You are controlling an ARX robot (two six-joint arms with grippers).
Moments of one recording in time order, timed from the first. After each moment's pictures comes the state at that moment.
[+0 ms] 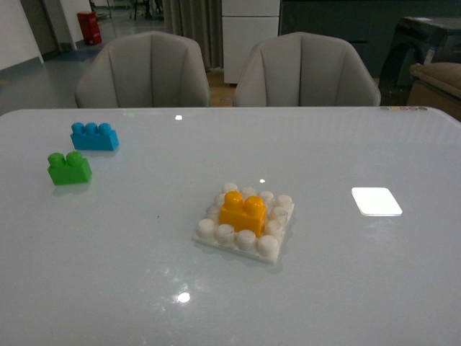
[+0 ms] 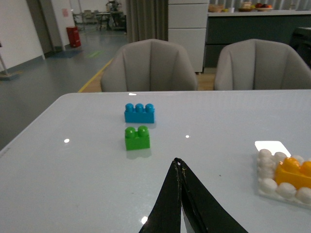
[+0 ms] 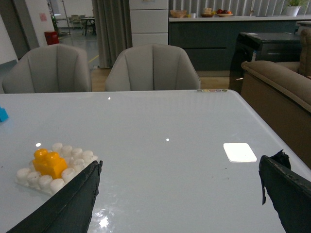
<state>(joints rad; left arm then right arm) 0.01 0.51 0.05 0.46 -0.02 0.00 0.00 0.00 0.01 0.00 0.00 0.00</state>
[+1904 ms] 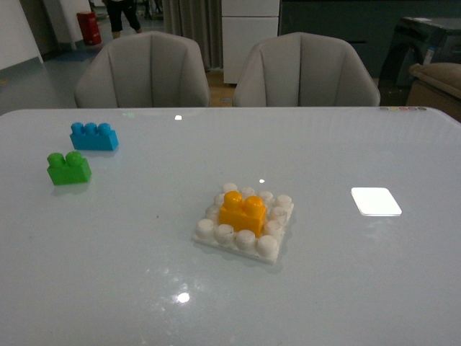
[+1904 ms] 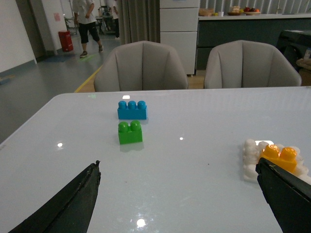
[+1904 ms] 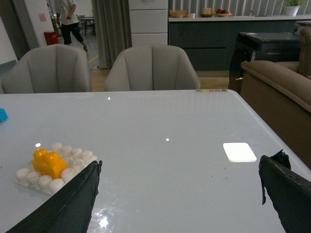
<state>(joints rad) 0.00 0.01 0.01 0.00 0.00 0.00 0.00 0.00 0.01 0.00 0.00 0.00</state>
